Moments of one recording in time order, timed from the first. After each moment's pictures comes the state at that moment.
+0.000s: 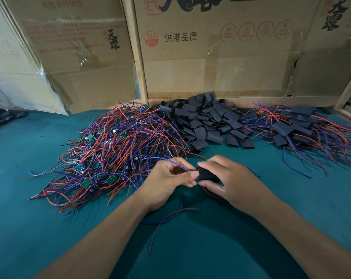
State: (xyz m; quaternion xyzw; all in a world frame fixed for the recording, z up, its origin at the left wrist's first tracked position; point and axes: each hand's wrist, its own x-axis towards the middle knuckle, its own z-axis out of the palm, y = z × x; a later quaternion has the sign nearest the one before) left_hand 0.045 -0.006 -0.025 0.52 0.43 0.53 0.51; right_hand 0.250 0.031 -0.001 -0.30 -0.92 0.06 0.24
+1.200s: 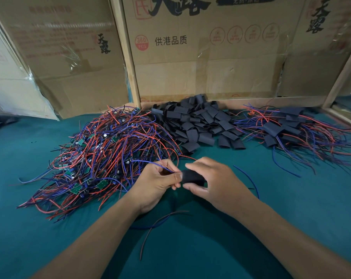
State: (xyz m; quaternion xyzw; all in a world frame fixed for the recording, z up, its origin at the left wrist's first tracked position) left_hand 0.048 -0.003 -0.022 0.48 0.45 0.55 0.51; right_hand 0.235 0.030 -0.007 -0.33 -0.89 0.13 0.29
